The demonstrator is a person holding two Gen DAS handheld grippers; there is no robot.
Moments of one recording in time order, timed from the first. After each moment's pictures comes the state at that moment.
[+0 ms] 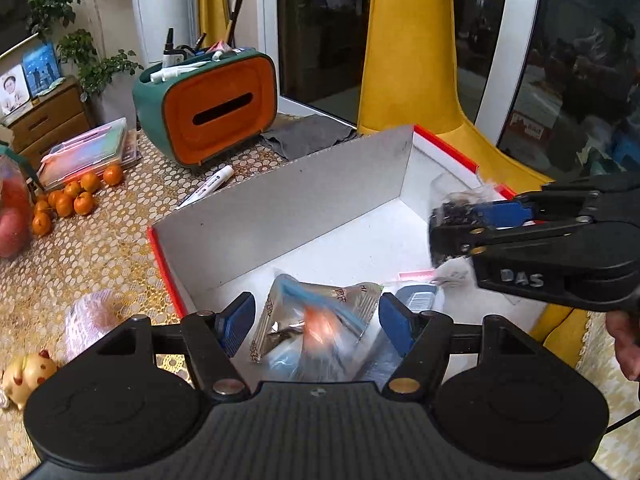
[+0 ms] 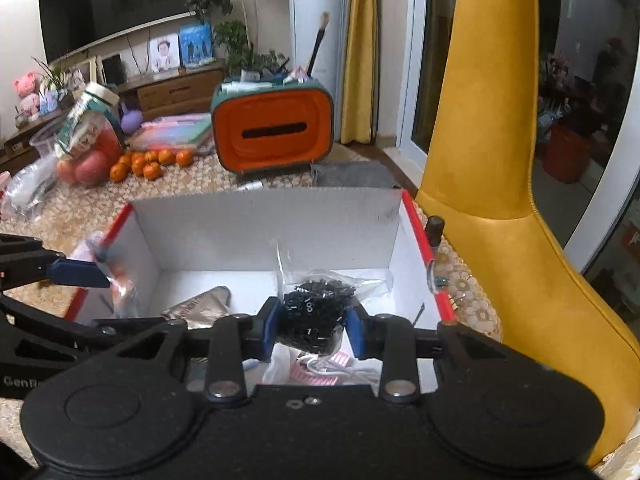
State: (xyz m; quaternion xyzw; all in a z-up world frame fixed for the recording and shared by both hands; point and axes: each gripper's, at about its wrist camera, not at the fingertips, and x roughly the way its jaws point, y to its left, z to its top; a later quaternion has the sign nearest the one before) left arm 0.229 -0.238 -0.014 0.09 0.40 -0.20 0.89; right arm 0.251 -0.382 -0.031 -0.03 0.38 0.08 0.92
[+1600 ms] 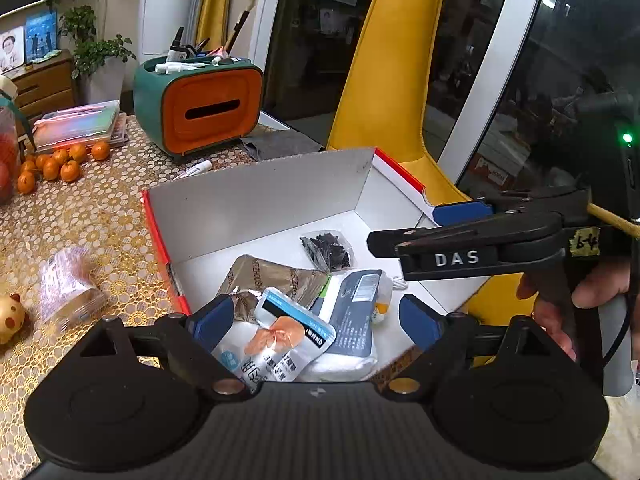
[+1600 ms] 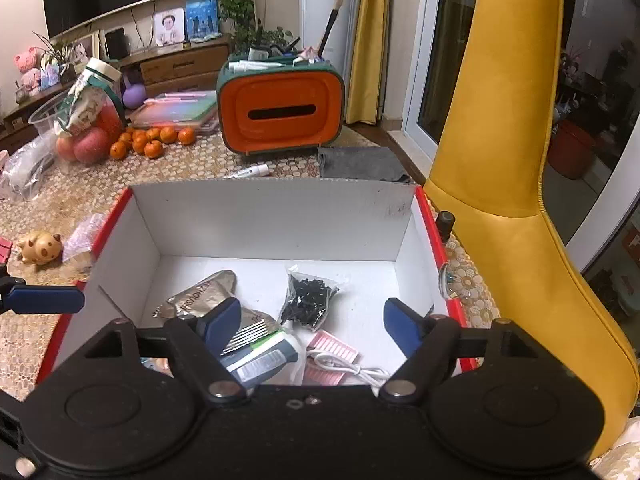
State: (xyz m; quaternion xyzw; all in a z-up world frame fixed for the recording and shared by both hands) left arm 0.177 -0.208 0.005 -0.02 0.39 -0.24 0.89; right arm 0.249 -0.372 -0.017 -0.04 0.40 0.08 0.91
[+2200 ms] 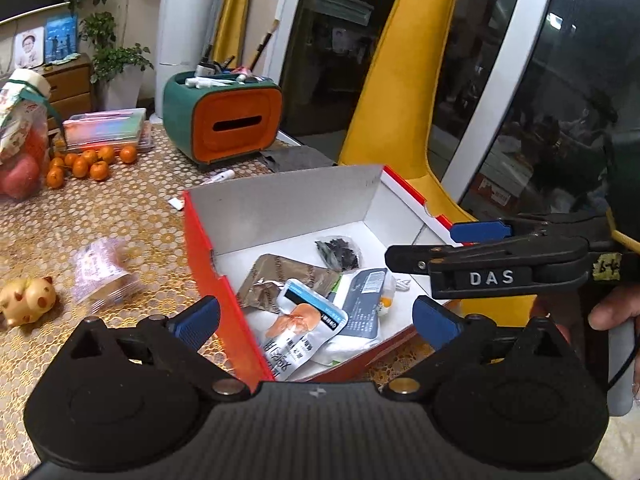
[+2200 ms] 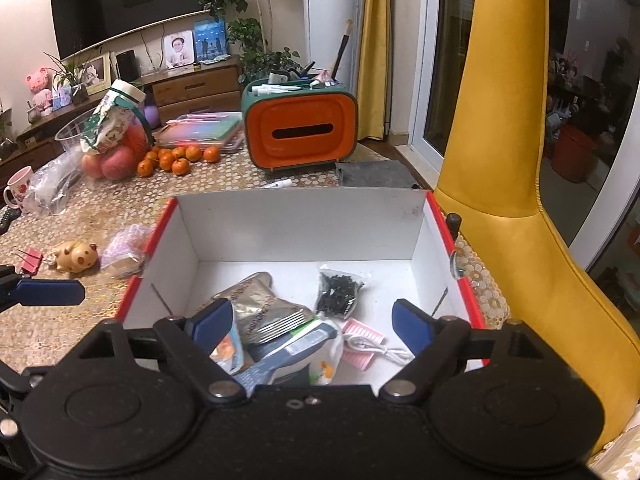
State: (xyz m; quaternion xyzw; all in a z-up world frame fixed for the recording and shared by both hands) left arm 0.144 -0.172 0.022 -0.04 0.37 -0.22 0.90; right arm 0.208 -0.356 0.003 -0.02 0.38 0.10 0.92
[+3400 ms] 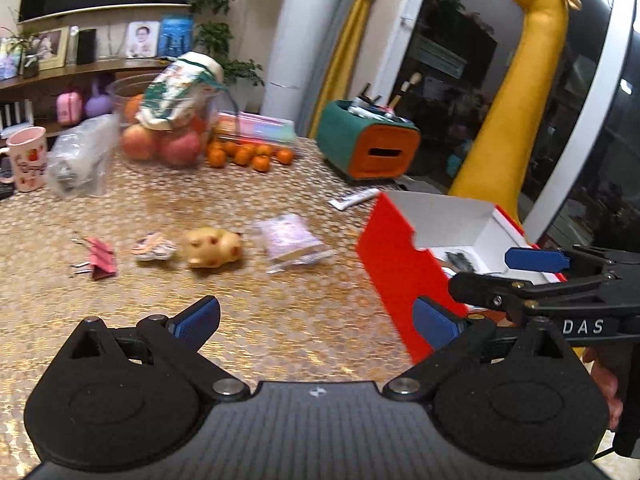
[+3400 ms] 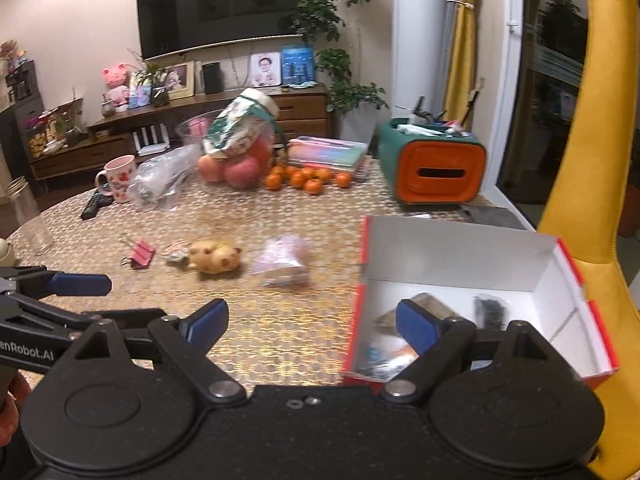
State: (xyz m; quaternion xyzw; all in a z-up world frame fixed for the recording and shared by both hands) left arm 0.069 0.002 0.020 -0.10 0.33 -0.09 0.93; right arm 0.135 -0.202 0.022 -0.05 0.32 0.19 0.93
